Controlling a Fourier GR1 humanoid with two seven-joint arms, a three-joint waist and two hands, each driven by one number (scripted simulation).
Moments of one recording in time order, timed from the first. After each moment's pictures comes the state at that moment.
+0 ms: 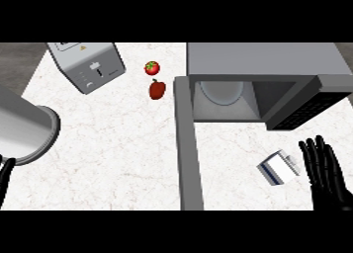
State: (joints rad) left arm 0.47 0.02 0.12 -2.25 0.18 -0.21 -0.07; right arm 0.34 -0.03 0.02 -1.92 0.02 0.13 -0.39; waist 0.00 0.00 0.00
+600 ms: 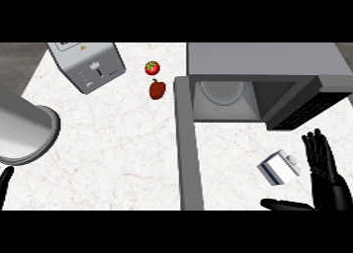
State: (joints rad) left arm 0.53 0.01 0.11 -2.27 0.18 -0.24 -0.11; right arm 0.22 -0.06 -0.10 -1.62 0.05 0.08 -0.53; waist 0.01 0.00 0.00
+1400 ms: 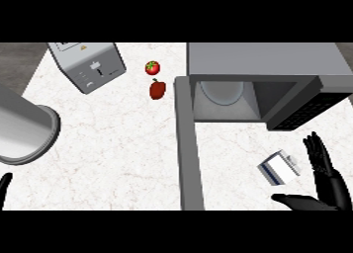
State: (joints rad) left arm 0.57 0.00 0.12 -2.26 0.18 -0.26 -0.16; right arm 0.05 -0.18 -0.22 -1.13 0.08 0.15 -0.77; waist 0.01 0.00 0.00
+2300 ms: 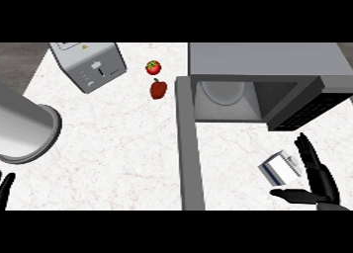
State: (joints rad) left arm 0.57 0.01 0.11 -2.23 0.18 -0.26 -0.19; right arm -0.22 -0.28 -0.26 -0.51 0.14 0.15 -1.00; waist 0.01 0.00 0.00
